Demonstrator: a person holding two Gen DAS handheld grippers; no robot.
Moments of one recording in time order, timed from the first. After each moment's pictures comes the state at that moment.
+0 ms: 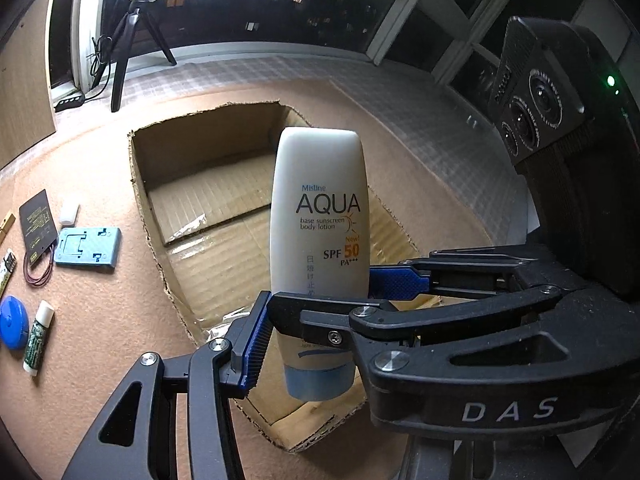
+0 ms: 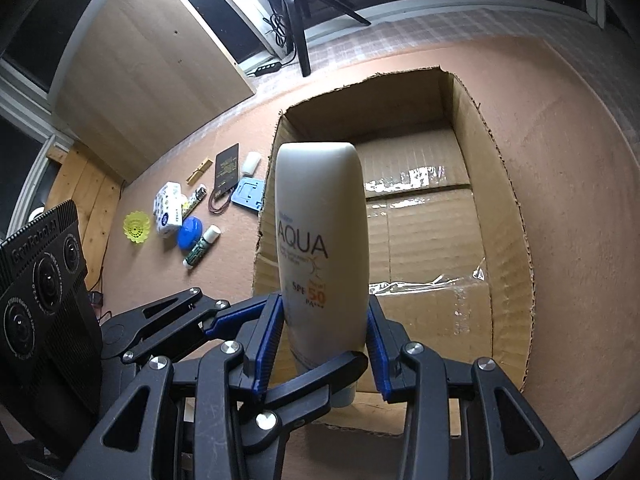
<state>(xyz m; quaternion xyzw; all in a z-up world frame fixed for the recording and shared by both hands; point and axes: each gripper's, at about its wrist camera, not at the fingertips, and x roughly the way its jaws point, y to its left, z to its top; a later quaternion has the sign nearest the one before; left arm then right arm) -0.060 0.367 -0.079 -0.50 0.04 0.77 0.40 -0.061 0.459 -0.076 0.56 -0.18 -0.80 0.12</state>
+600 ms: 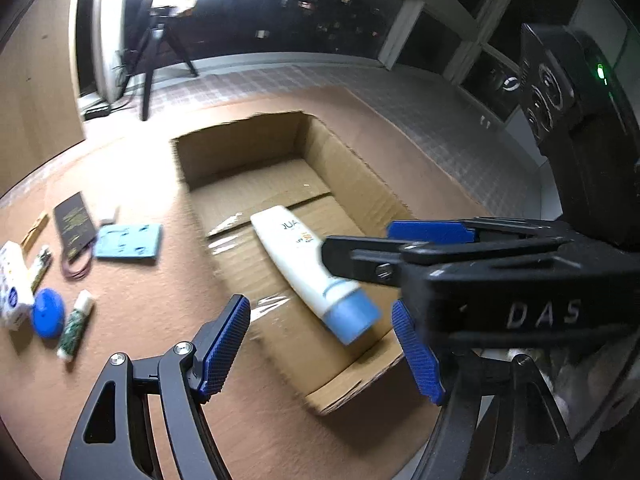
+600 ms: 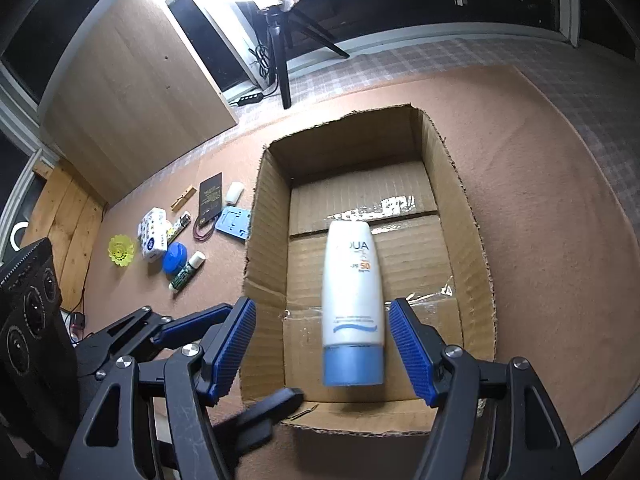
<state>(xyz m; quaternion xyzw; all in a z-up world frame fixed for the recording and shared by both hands) -0.048 0.324 -0.061 -0.48 0.05 0.79 0.38 -0.050 0.457 -0.056 0.52 -0.16 -0.84 0.06</state>
